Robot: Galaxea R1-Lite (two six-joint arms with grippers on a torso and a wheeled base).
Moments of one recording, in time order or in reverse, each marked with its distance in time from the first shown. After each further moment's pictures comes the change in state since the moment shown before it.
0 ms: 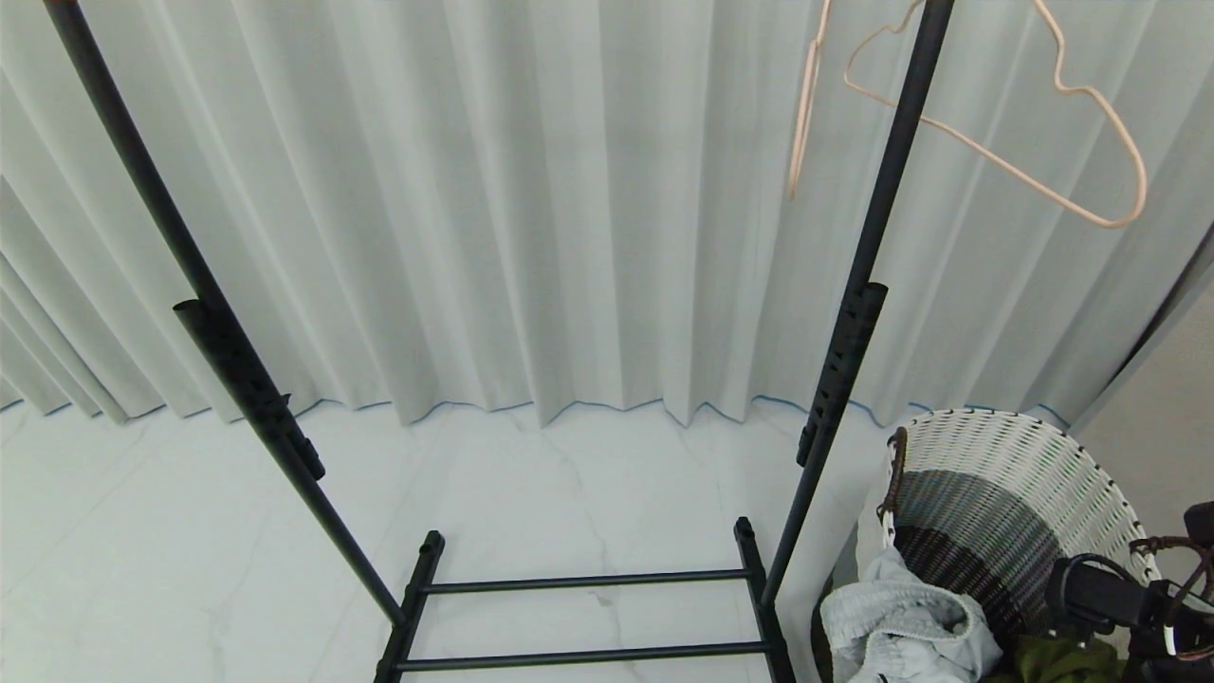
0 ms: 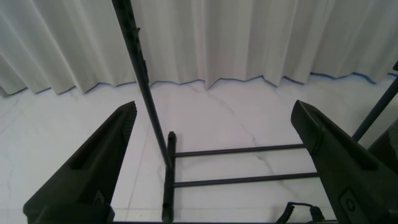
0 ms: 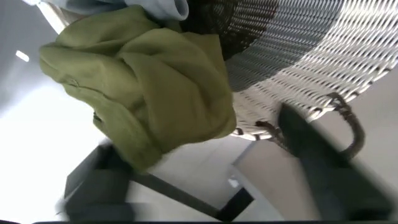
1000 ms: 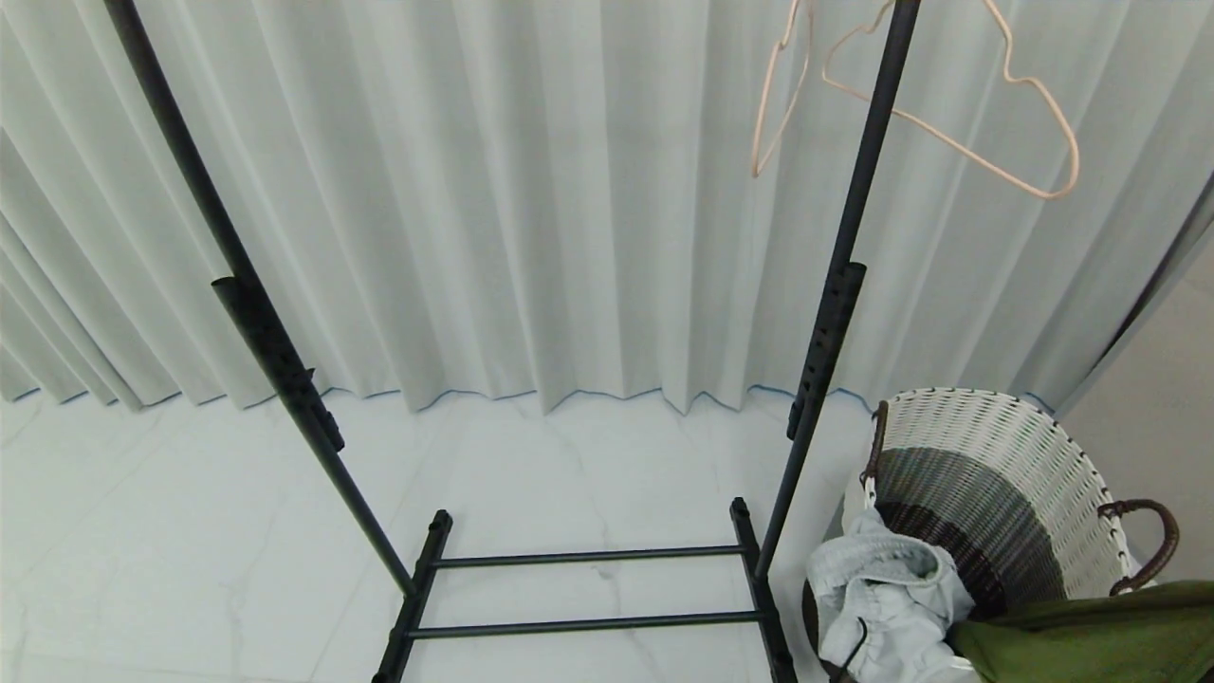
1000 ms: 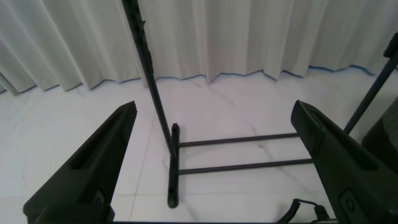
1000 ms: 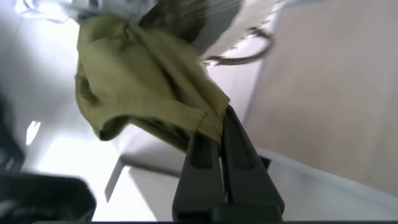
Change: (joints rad) left arm 0.000 0.000 0.000 0.000 0.000 0.022; right arm 0.004 -0.623 -0.456 0.775 -0.065 0.288
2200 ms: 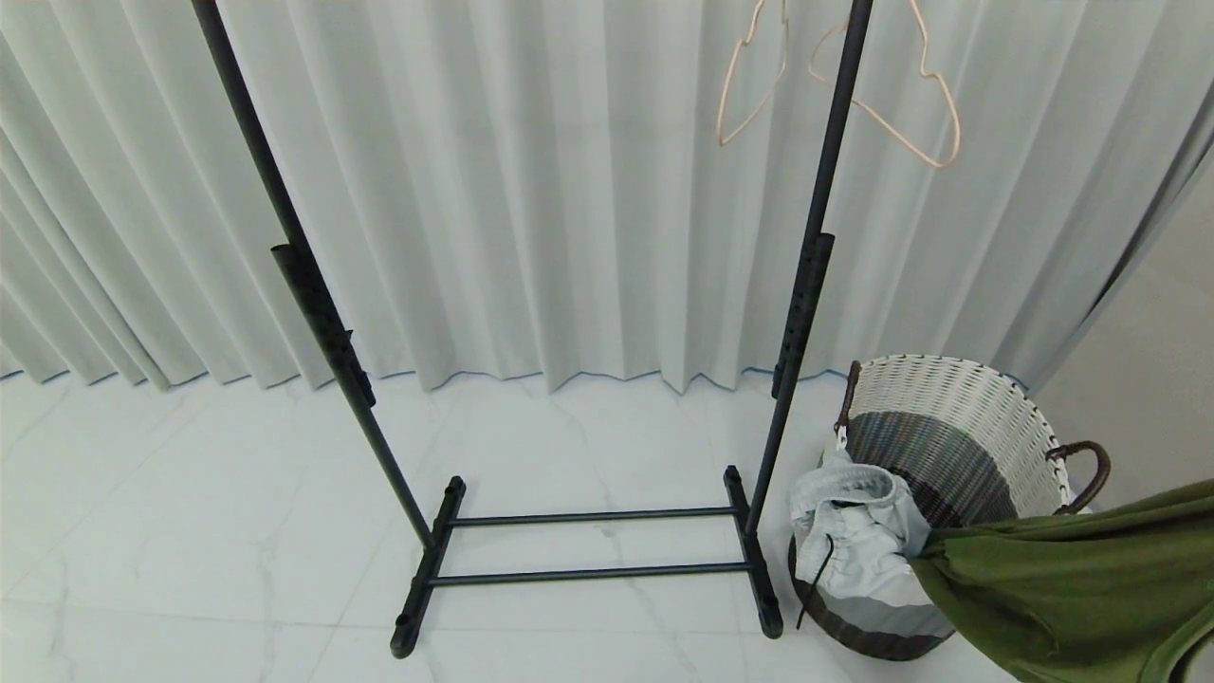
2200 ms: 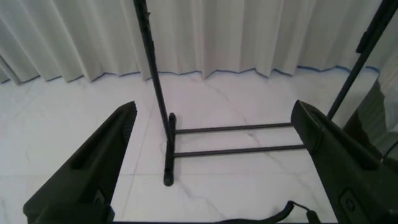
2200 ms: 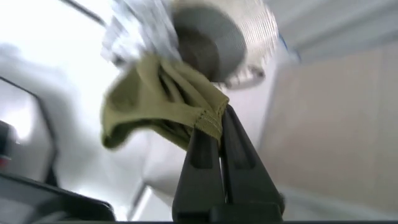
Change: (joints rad) left arm -0.001 0.001 -0.007 -0.015 -0.007 -0.040; right arm 0.228 -0.029 -0.510 0.369 0.110 0.164
